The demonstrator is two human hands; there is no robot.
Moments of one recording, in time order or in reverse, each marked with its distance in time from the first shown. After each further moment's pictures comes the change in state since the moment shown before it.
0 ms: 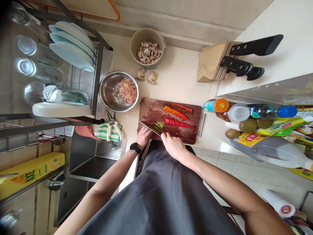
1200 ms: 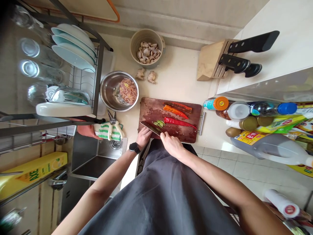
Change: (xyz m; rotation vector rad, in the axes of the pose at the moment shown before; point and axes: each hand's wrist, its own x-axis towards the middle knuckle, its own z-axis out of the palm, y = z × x) left_hand -0.012 -0.005 -0.005 -0.047 -0.106 0.024; right_hand 0.012 -0.007 0.020 0.070 0.022 0.019
